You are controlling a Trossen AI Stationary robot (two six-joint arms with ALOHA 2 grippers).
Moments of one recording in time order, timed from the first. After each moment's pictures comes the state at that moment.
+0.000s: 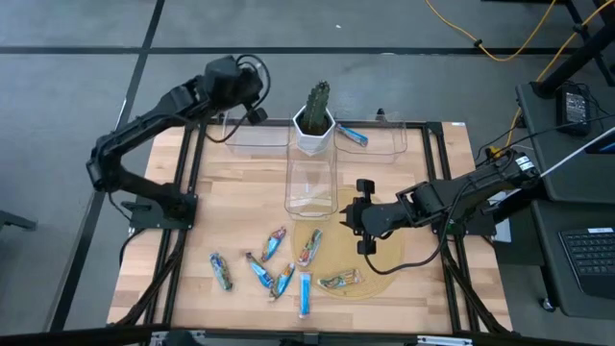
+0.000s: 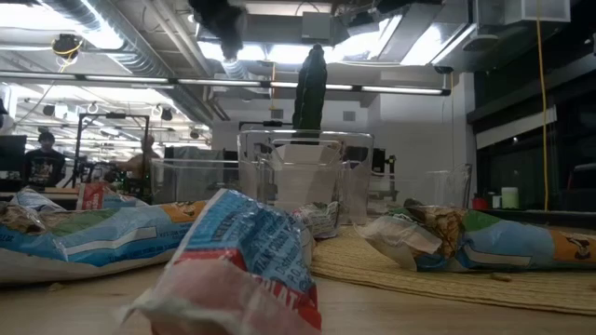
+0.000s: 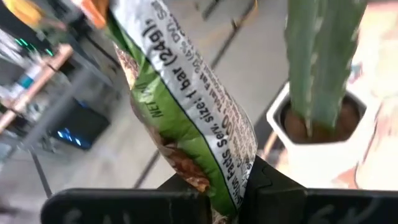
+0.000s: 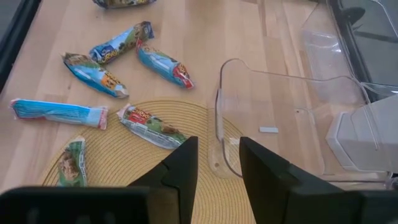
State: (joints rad) left arm 0.60 1.32 1.49 -0.67 -0.34 0.40; right arm 0.38 1.44 1.34 -0.75 0.40 0.15
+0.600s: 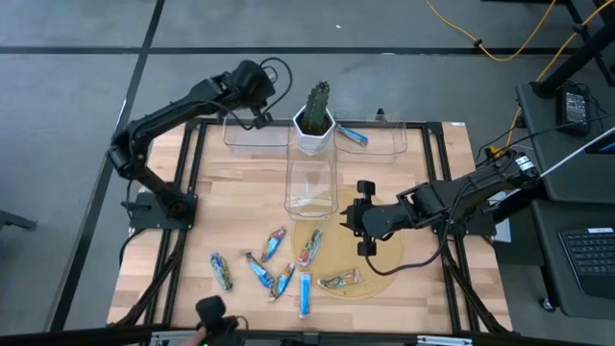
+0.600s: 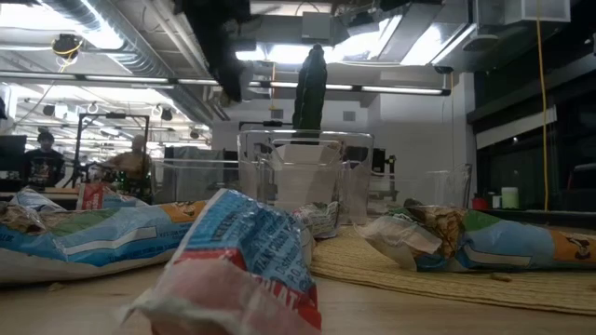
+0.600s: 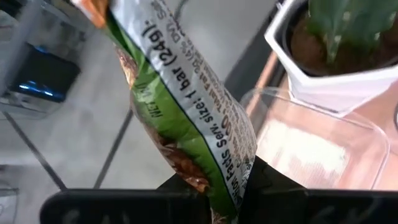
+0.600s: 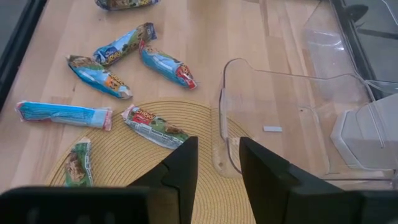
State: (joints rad) left arm 0.71 1.54 1.49 -0.77 -0.29 0.43; right arm 0.39 1.44 1.34 -0.75 0.40 0.18
